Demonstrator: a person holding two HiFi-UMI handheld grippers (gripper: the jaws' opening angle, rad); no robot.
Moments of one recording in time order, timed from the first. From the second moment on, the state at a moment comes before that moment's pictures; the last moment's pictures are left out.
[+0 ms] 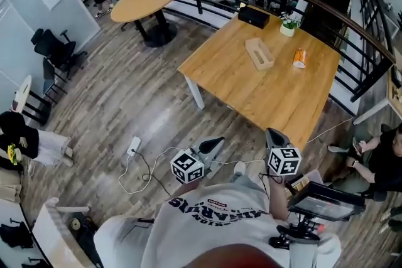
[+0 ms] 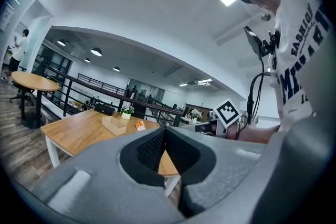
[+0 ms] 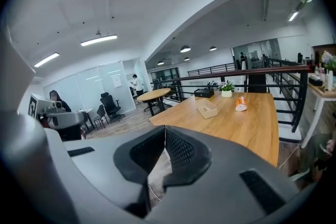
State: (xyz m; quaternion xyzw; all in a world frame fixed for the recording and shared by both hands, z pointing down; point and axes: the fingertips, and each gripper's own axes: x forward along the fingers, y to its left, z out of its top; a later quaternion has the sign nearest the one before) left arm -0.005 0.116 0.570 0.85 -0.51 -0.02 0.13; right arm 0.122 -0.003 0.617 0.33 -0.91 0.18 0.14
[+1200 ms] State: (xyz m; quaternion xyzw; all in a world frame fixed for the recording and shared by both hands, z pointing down) left arm -0.047 -0.177 0.574 0.89 -0.42 -0.03 0.14; right arm 0.068 -0.233 0.639 0.38 -0.89 0.21 0.16
